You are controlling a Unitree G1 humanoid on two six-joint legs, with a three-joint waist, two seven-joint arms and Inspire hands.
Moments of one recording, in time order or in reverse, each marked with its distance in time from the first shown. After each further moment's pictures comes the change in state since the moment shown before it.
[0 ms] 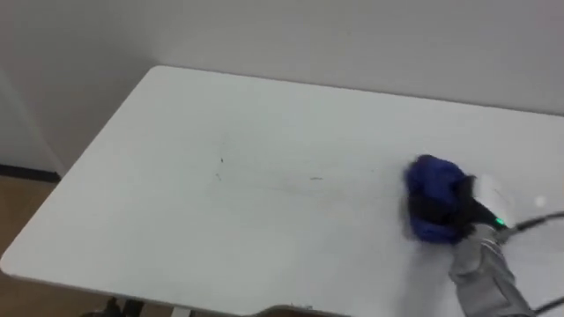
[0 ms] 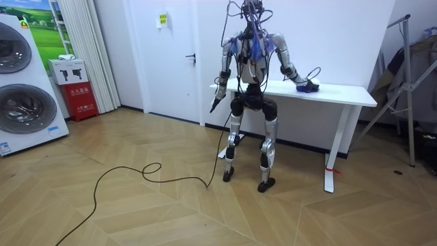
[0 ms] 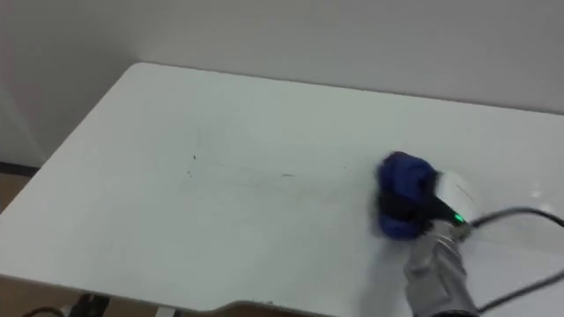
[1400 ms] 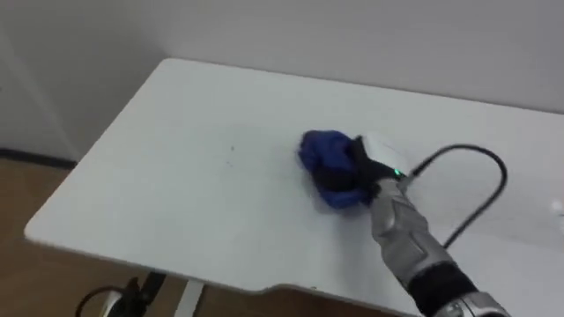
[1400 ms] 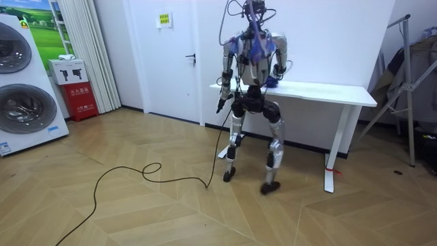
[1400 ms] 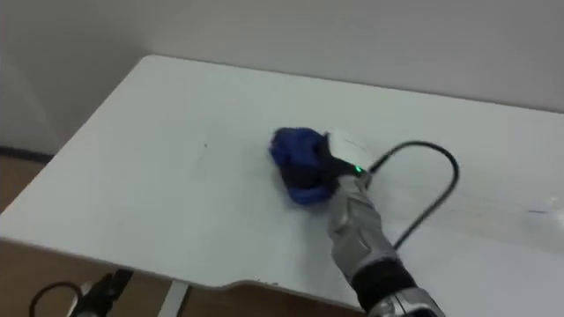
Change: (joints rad) left arm -0.098 0.023 -0.034 0.044 0.040 -0.031 -0.025; right arm -0.223 0.075 -0.013 0.203 0.007 -0.102 -0.053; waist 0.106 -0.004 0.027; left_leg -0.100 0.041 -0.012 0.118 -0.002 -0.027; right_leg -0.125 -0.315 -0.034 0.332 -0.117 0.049
